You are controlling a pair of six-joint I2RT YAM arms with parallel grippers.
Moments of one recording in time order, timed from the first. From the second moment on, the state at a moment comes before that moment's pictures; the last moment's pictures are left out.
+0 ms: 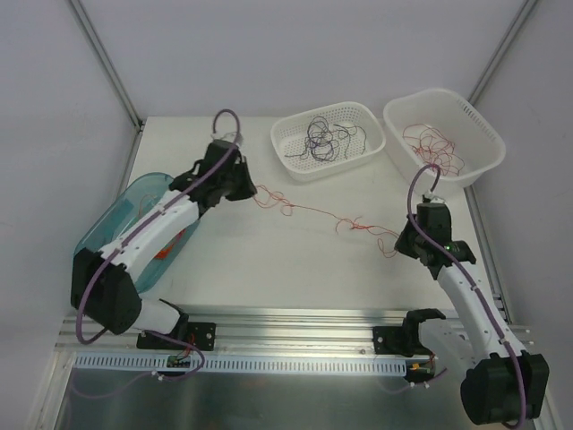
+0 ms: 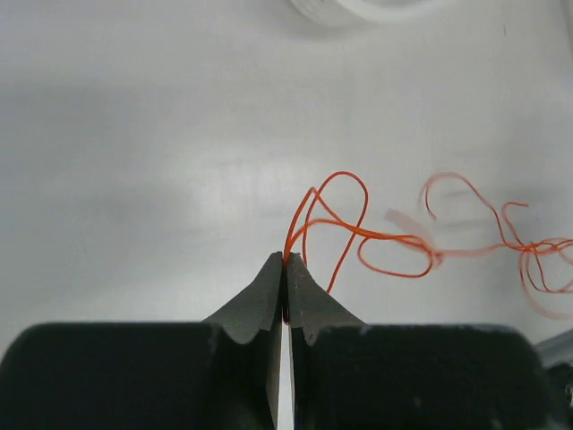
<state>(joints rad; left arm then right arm) -0.57 1.47 1.18 -0.46 -0.01 -0.57 0.17 0.89 0.59 -0.59 0.08 0.48</state>
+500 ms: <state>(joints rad) -0.09 1.14 1.36 -0.66 0.00 -0.38 -0.04 0.88 0.84 -0.76 0.06 0.38</state>
